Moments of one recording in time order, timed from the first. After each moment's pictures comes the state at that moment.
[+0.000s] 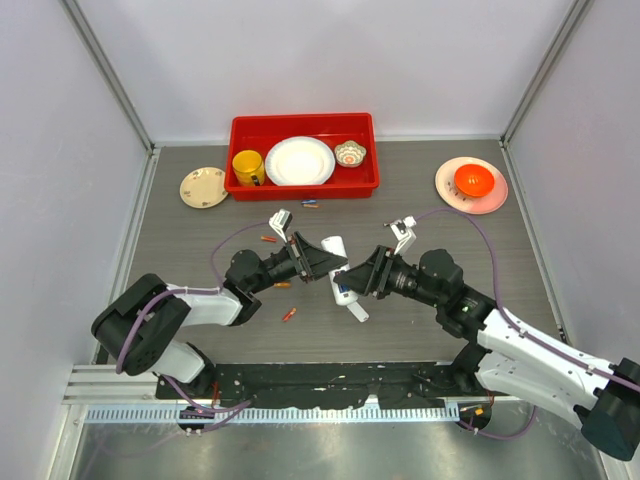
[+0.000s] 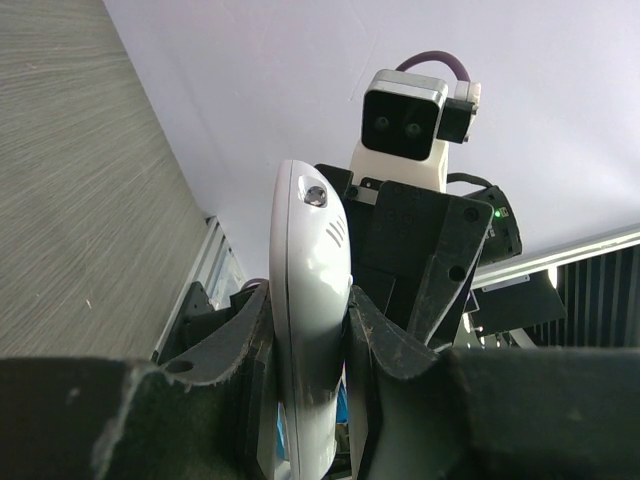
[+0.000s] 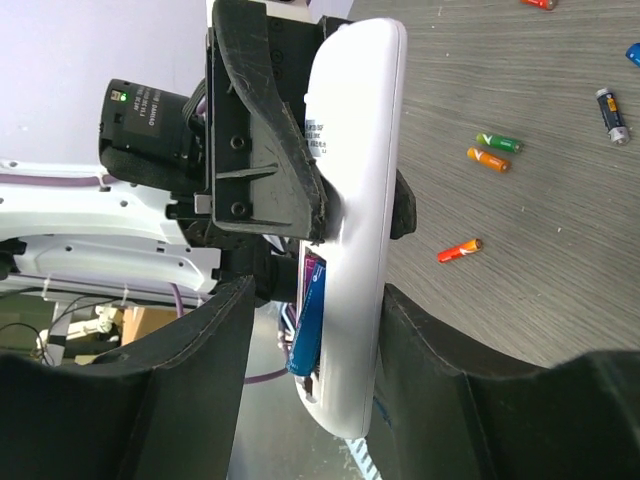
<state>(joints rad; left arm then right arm) -0.71 1.46 0.40 1.28 0.47 -1.41 0.80 0.82 0.49 0.16 -0.26 0.95</state>
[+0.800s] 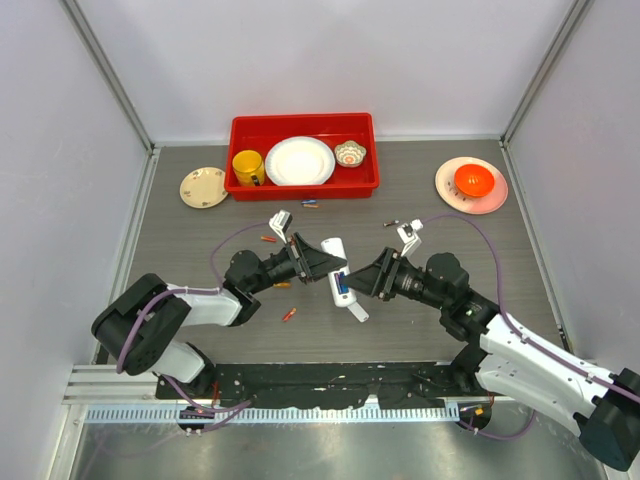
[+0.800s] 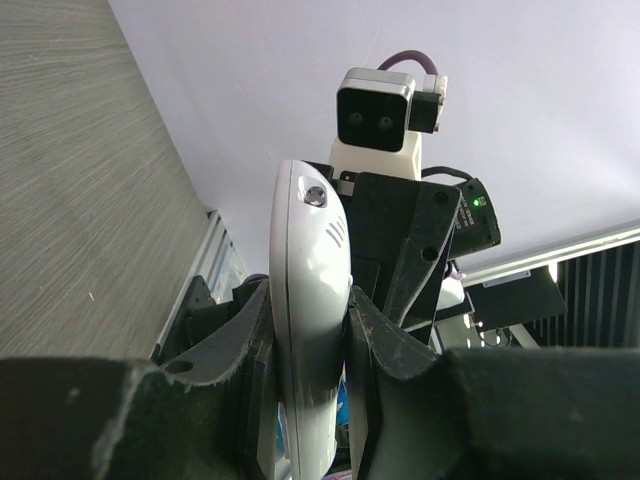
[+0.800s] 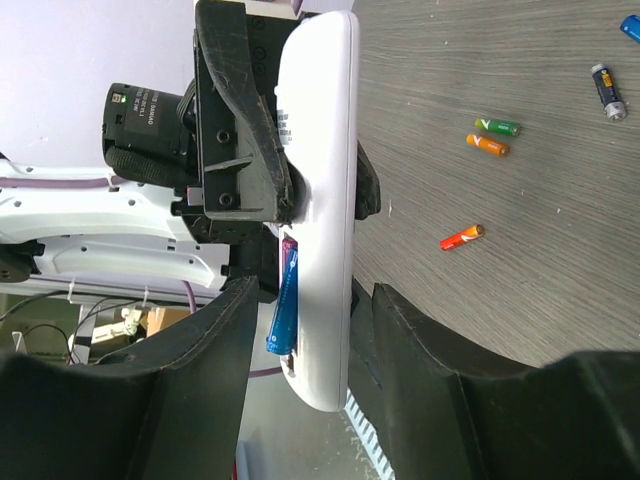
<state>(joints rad) -0.70 1.47 0.39 1.28 0.49 -1.41 0.73 0.76 0.43 0.19 -0.34 1.02</state>
